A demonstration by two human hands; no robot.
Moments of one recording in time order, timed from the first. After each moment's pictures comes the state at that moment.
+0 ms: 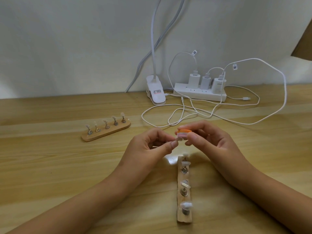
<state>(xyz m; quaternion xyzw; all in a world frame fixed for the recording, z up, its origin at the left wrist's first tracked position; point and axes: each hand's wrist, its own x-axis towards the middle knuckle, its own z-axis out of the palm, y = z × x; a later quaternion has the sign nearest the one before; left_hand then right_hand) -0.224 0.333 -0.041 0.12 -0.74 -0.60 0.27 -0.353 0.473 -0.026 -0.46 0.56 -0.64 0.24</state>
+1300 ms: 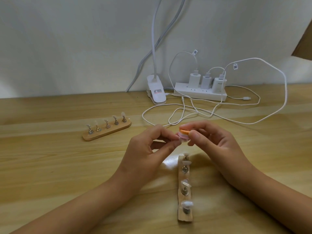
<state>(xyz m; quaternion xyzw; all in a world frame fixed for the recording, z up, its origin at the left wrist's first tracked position) -0.222 0.339 -0.041 0.04 -0.76 -0.55 0.35 -0.352 0.471 -0.030 -0.47 0.56 -0.65 0.22</state>
